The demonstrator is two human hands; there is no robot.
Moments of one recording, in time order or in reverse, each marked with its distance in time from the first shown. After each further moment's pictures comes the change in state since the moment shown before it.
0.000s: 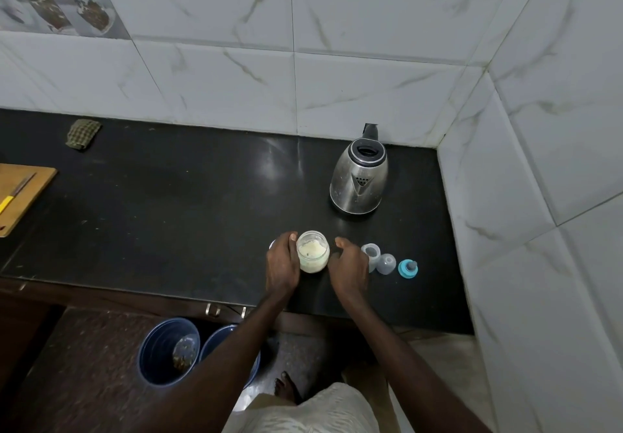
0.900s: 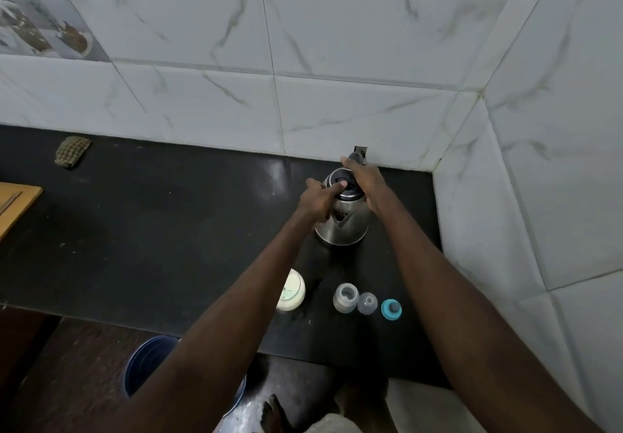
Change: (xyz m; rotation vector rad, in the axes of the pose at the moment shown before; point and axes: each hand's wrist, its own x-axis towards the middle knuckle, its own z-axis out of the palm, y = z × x) left_hand 0.195 0.137 0.113 -0.296 -0.414 -0.457; right_hand 0.279 -0.073 -0.088 0.481 -0.331 0.215
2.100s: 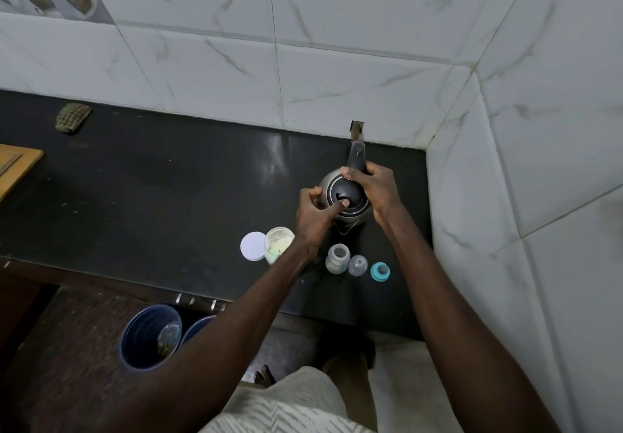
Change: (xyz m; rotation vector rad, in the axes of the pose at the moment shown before) left_hand -0.130 -0.077 0.029 -0.362 0.118 0.168; right_hand -0.102 0.066 -0.028 0.017 -0.003 -0.328
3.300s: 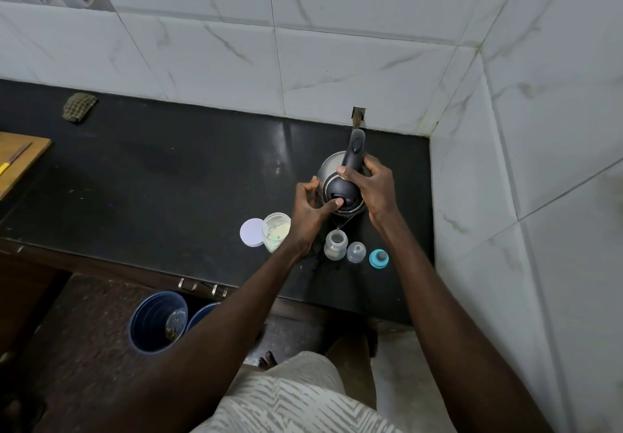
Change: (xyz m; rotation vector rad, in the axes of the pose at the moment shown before) left_hand -0.020 -0.021 -0.008 -0.144 -0.139 0.104; right_hand -0.025 0.026 -0.003 0.030 0.009 -0.183
